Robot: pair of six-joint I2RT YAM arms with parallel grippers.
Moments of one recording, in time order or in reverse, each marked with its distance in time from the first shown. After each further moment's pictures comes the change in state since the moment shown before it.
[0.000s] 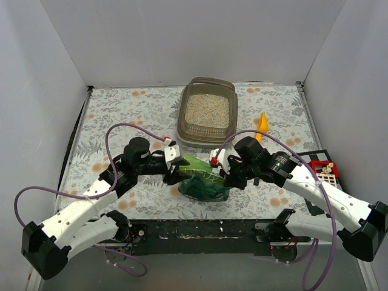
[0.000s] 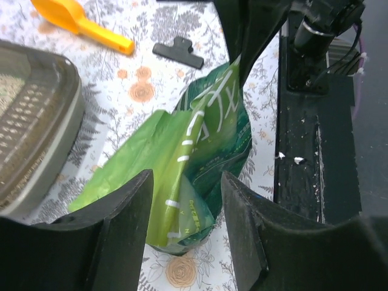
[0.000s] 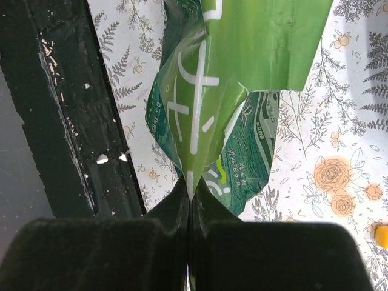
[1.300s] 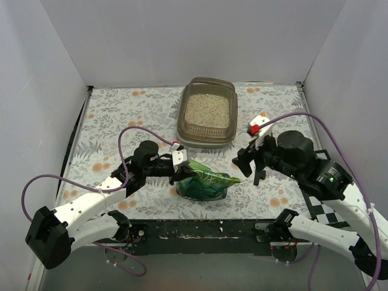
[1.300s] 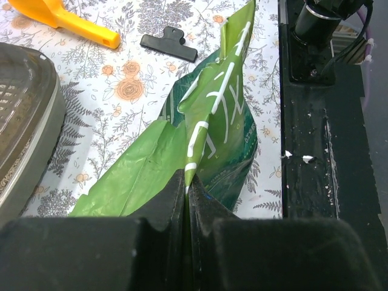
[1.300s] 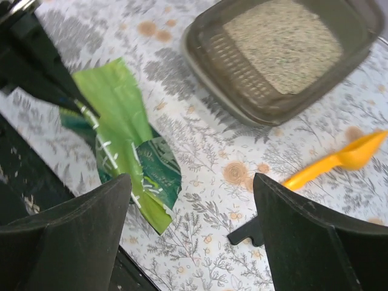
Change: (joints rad) left arm -0.038 0.109 -0.079 0.202 0.016 0.003; right arm 0.000 -0.213 0.220 0.017 0.381 0.303
